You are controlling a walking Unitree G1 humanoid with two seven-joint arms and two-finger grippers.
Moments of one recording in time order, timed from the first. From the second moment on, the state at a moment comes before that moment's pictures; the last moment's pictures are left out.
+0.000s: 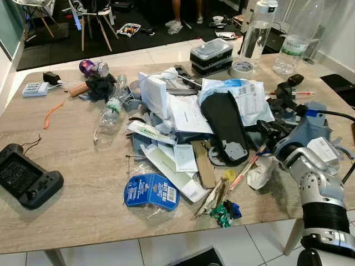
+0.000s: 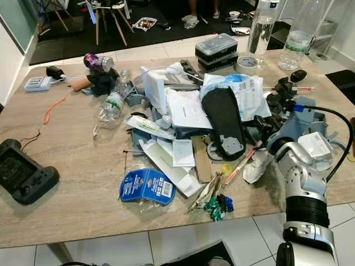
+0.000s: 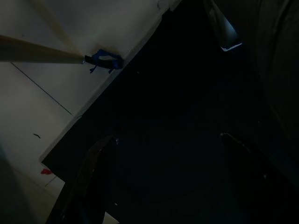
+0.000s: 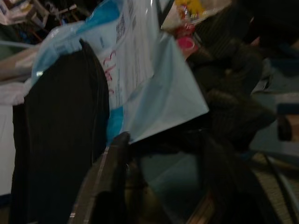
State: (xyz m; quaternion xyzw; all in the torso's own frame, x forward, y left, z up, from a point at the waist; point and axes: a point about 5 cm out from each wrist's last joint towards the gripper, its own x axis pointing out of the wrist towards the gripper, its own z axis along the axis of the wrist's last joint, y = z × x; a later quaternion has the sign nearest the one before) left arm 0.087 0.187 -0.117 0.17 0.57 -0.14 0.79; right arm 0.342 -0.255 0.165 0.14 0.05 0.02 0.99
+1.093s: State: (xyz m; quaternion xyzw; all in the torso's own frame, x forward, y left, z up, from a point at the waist) left arm 0.085 0.187 -0.117 0.17 0.58 -0.14 0.79; right arm 0.345 -0.214 0.168 0.18 0.01 0.16 0.97
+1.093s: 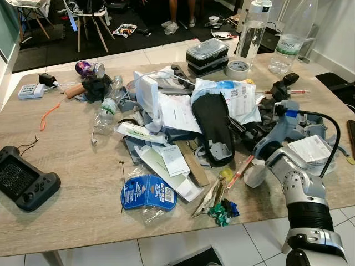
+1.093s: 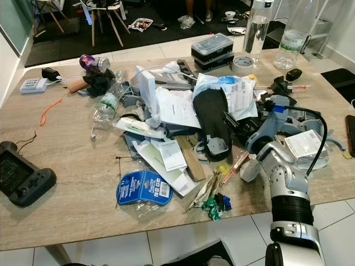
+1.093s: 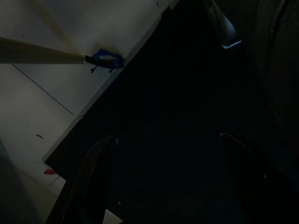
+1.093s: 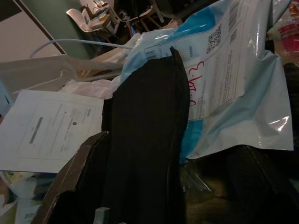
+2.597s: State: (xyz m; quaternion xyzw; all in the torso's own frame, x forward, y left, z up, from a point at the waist) left arm 0.084 0.188 -0.117 0.17 0.58 -0.14 0.79; right arm 0.347 -0.181 0.135 0.26 0.15 0.21 0.93
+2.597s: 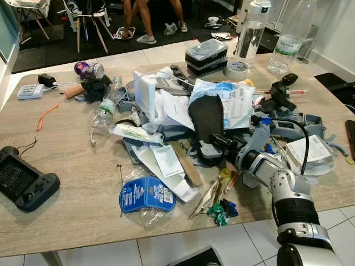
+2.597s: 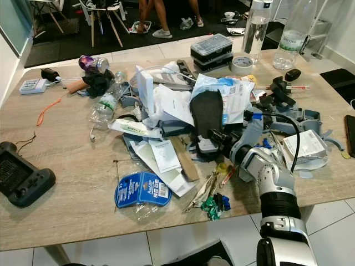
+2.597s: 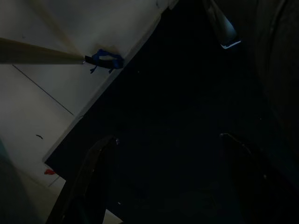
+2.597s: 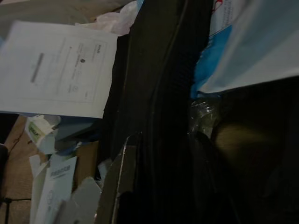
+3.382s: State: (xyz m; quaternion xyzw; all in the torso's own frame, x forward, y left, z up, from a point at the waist) left arm 0.085 0.188 -0.117 0.16 0.58 -0.13 0.79; right arm 0.328 -0.181 0.191 0.27 -0.06 0.31 0.91
